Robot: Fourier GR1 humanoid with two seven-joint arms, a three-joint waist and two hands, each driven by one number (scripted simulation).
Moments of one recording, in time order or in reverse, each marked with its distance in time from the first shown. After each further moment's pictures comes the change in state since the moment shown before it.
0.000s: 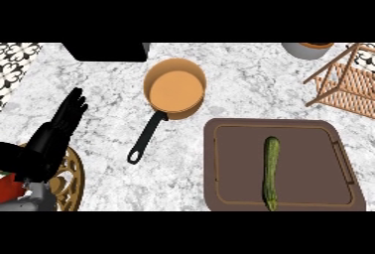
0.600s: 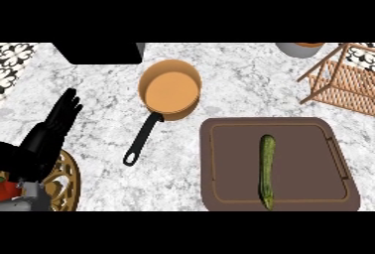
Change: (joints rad) left arm 0.001 0.017 0.031 0.021 0.013 -0.009 -0.008; right arm -0.112 -0.235 -0.297 0.020 -0.259 0.114 0.177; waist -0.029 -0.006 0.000
